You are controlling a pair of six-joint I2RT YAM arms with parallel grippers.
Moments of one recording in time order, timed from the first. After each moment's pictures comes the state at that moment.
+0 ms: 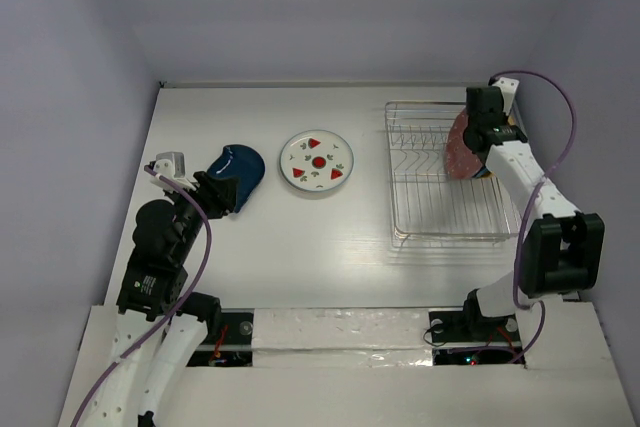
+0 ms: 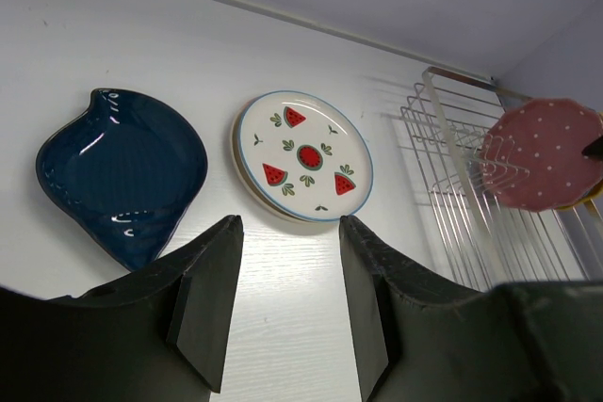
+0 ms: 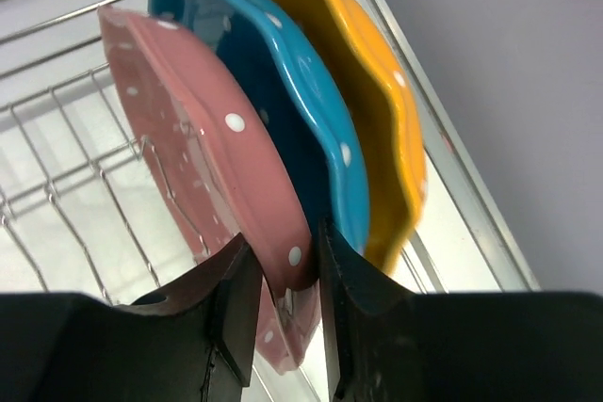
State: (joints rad) left arm -0.24 0.44 0.70 -0.38 0.01 -0.46; right arm 0.08 1.52 1.26 -0.44 0.64 0.23
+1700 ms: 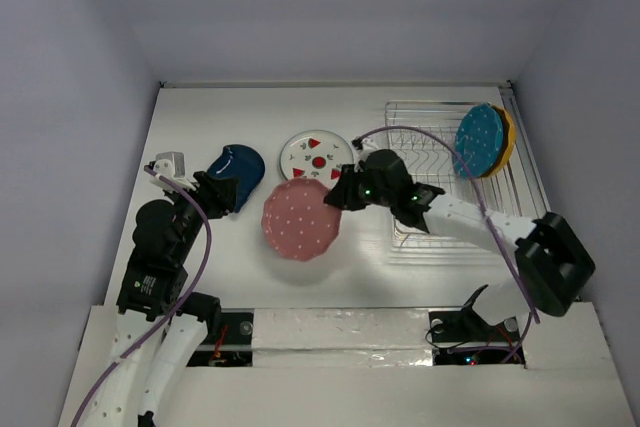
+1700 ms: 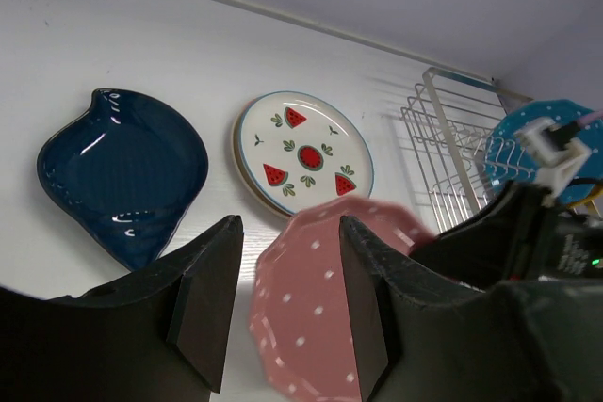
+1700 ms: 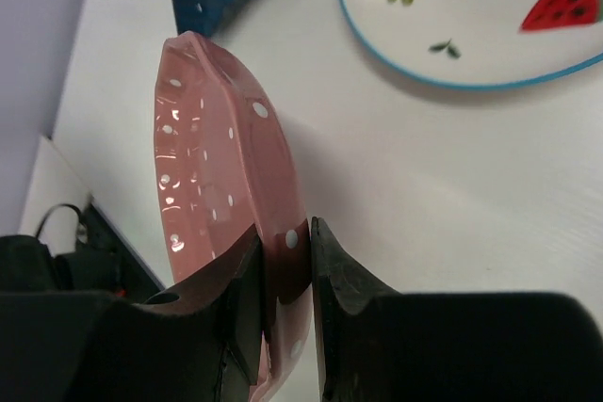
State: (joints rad) left arm -0.24 0.44 0.70 -0.38 0.00 -0.46; right arm 0.73 1.41 0.89 0.07 -0.19 0.64
